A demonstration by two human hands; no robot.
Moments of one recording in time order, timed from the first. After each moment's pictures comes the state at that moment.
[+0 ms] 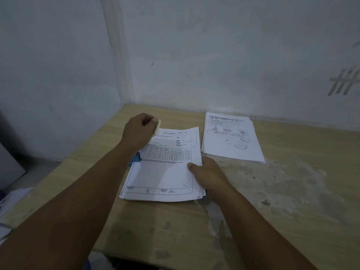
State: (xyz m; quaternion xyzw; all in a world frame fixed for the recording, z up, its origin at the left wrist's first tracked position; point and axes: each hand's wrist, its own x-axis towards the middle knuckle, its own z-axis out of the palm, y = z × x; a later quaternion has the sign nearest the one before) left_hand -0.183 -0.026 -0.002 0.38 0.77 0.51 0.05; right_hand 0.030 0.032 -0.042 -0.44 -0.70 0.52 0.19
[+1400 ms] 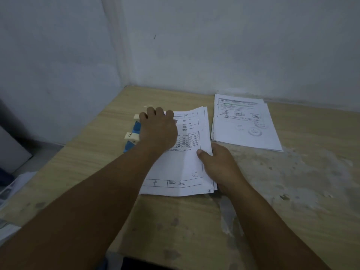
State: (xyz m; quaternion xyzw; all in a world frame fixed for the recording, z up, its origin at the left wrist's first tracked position) left_hand -0.165 0.013 -0.053 0.46 0.86 0.04 -0.22; right_hand 0.024 0.039 -0.054 -0.42 -0.71 0.51 0.23
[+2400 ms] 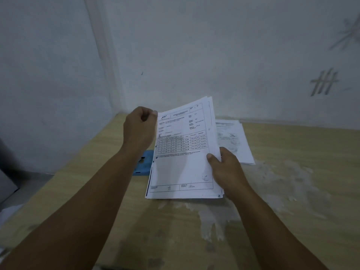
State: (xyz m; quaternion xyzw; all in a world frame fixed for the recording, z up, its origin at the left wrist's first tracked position) left_hand -0.127 -0.017 0.044 0.34 0.71 0.62 0.02; right_hand 0.080 0.058 -0.021 -0.44 -0.69 0.45 0.35
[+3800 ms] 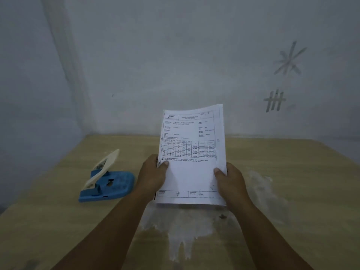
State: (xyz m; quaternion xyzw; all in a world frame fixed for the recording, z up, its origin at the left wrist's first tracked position) left_hand -0.040 0.031 -0.016 0.37 0.70 0.57 0.23; right_hand 0.156 0.111 -0.029 -0.50 -0.61 0.44 0.44
